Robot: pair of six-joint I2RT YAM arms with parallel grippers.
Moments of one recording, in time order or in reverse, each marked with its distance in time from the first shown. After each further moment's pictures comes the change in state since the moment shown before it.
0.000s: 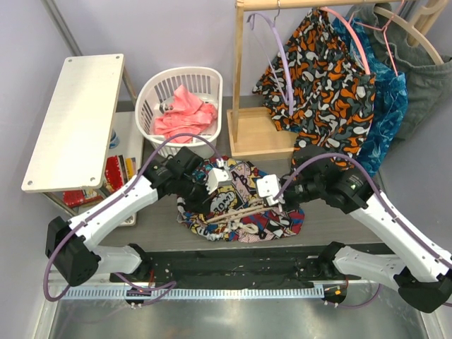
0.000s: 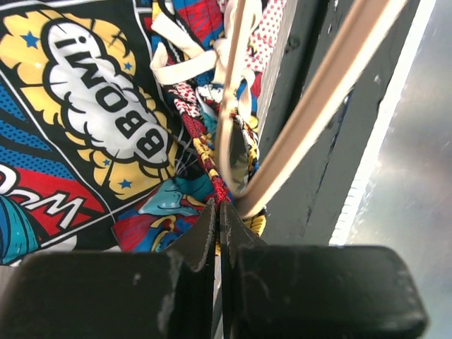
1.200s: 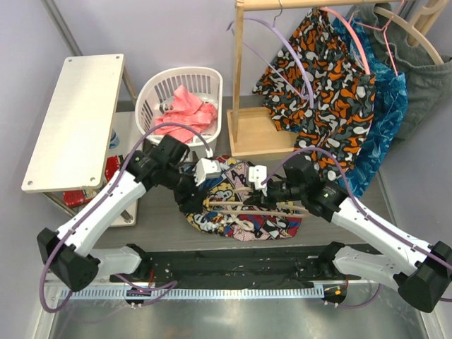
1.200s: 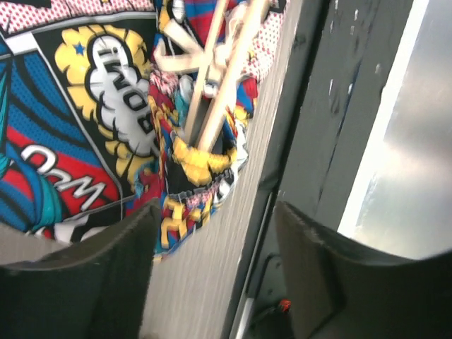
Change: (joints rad) left arm 0.115 -0.008 0.151 -0.137 0.049 0.093; right arm 0.001 0.006 -0.374 0.677 -0.033 0.441
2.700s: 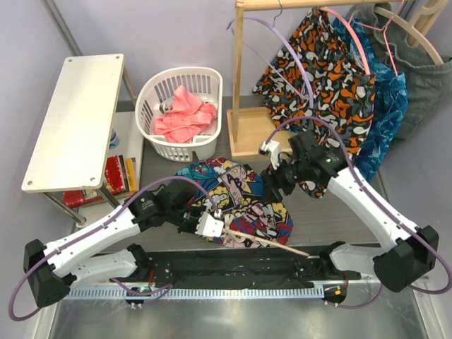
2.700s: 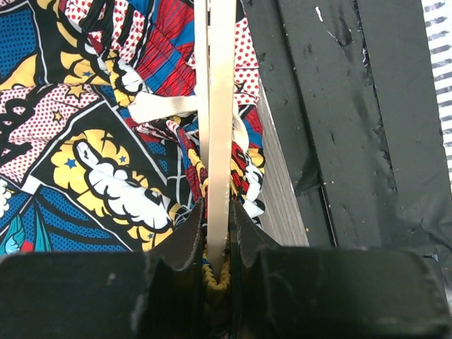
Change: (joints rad) left arm -0.307 -0.278 -0.404 0.233 -0.126 0.417; right arm -0.252 0.202 0.335 -0.524 0.027 0.249
